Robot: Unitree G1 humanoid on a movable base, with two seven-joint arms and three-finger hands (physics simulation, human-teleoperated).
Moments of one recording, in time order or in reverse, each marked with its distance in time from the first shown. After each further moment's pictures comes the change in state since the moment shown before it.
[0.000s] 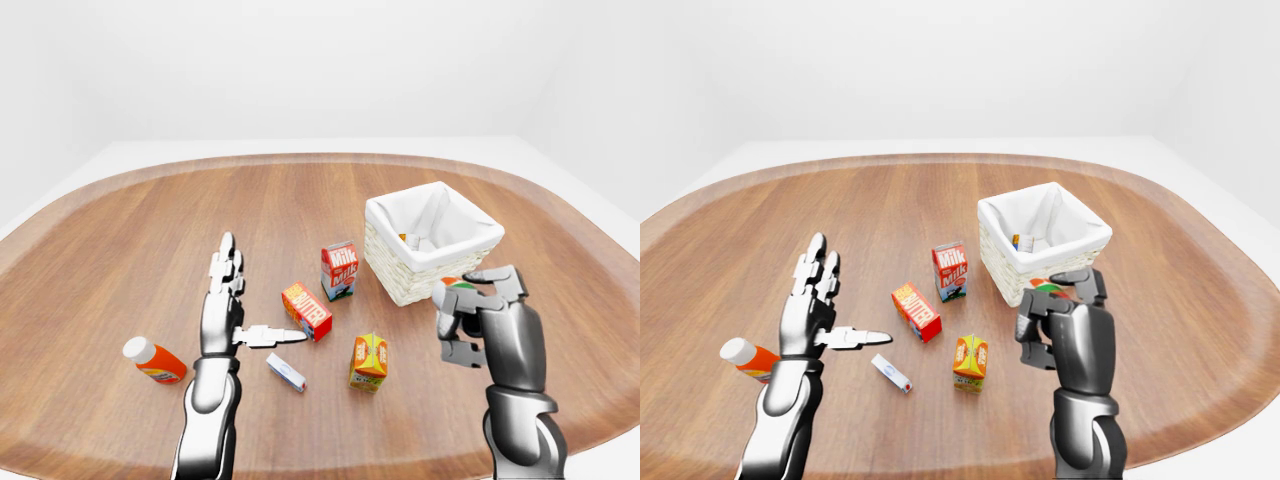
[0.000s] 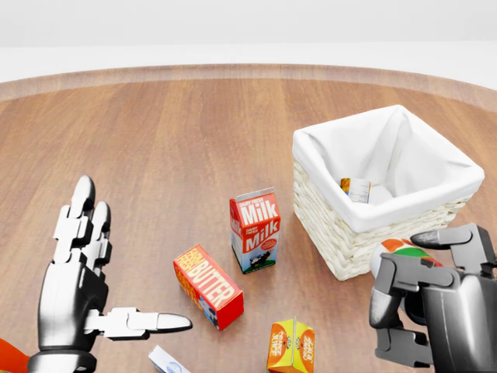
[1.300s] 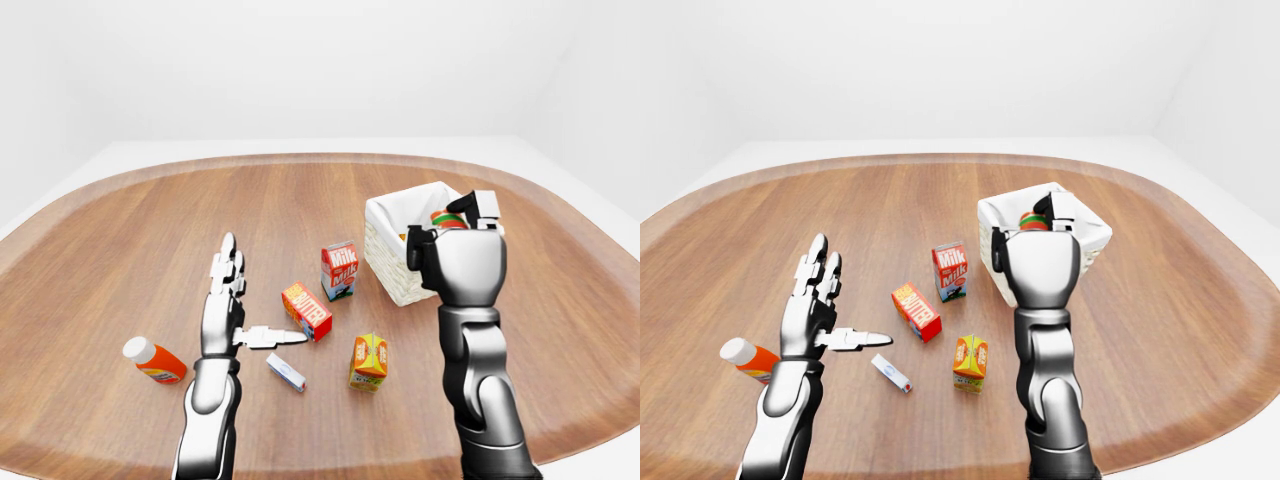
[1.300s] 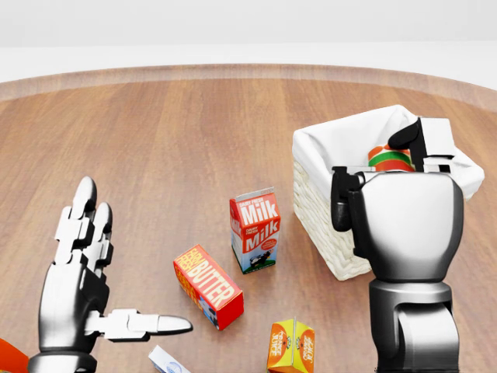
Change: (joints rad) left arm 0.005 0.001 -0.001 -0.002 -0.006 0.000 -0.011; right arm -0.461 -0.089 0.135 0.259 -0.612 0.175 -0.105
